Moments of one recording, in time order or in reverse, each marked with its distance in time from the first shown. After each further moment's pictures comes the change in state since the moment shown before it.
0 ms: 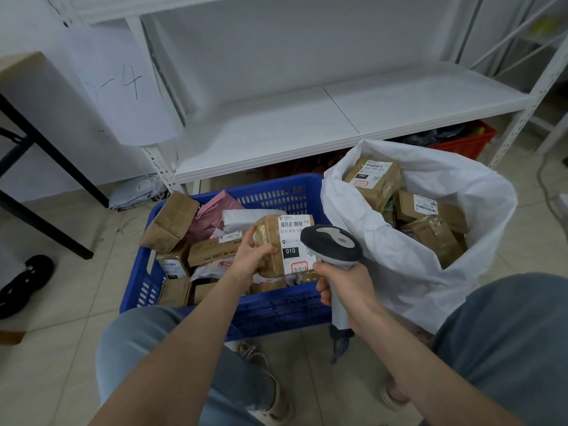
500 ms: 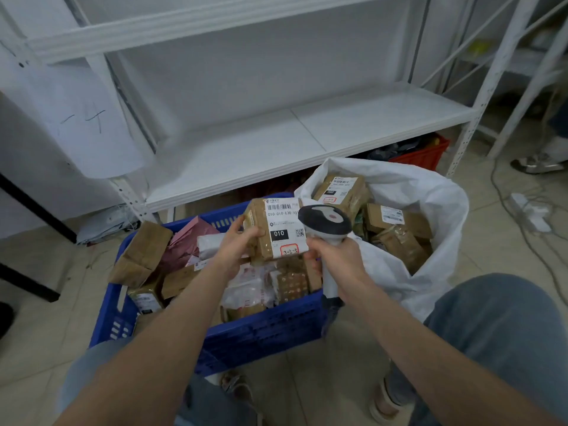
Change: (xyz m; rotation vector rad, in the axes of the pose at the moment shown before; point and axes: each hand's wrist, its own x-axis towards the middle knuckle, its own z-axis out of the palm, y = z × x) left_hand 0.017 0.067 0.036 0.020 -0.037 0.039; right_hand 0.024 -0.053 -0.025 0.078 0.088 -0.142
